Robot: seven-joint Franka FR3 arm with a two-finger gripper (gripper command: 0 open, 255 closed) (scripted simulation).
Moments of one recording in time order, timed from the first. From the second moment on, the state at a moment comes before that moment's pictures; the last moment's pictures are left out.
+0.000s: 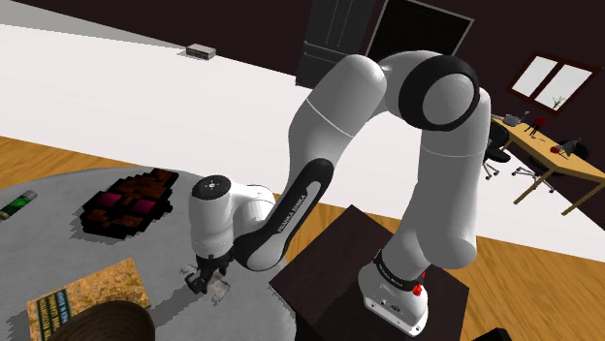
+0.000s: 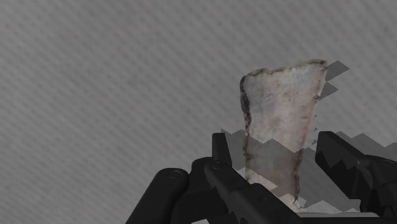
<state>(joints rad) 0.40 0.42 0.35 -2.33 -0.28 2.69 0.85</state>
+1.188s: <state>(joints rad) 0.37 0.27 0.41 -2.39 -0.21 2.63 0.80</state>
